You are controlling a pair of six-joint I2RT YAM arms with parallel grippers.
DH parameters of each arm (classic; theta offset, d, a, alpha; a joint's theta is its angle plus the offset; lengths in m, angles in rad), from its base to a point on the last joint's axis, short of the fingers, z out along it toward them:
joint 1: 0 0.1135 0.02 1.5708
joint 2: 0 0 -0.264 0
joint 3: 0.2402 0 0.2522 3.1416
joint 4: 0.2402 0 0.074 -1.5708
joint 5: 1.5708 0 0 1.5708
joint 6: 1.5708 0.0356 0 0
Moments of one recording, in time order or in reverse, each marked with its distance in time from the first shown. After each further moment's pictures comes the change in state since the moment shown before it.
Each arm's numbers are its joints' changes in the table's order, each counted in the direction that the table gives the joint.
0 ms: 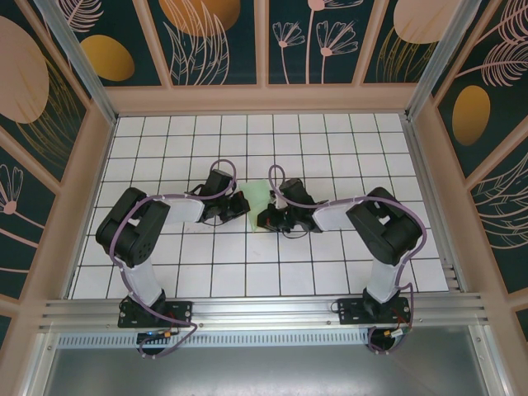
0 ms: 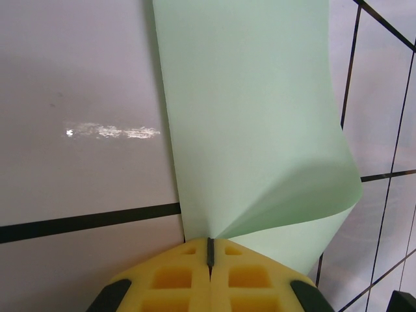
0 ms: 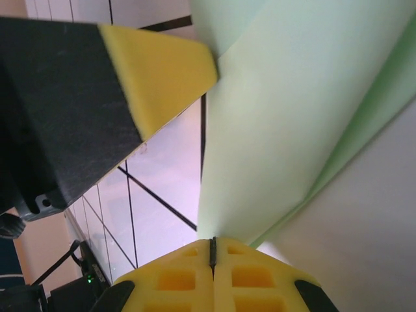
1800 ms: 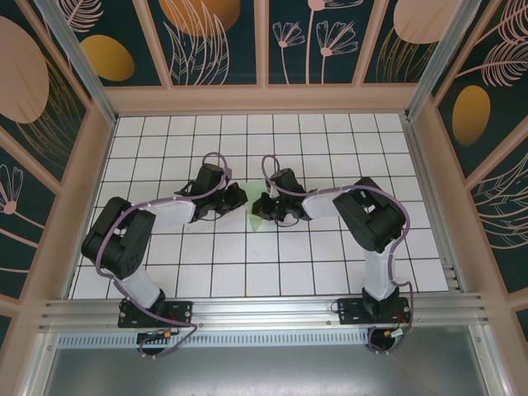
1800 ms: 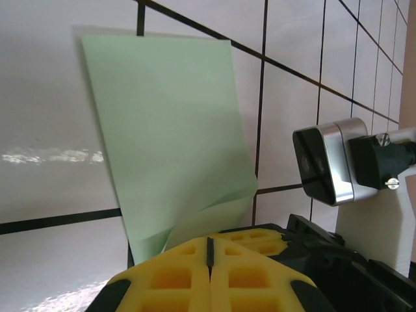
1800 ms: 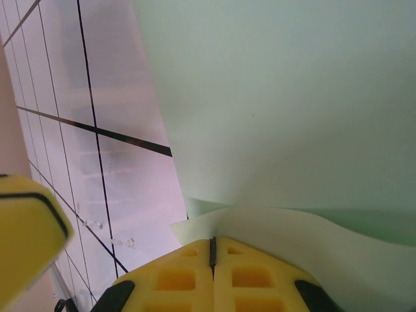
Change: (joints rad) left arm 0.027 0.120 -0.027 -0.043 0.046 -0.032; right arm -0.025 -0.153 0.192 0.064 0.084 -0.001
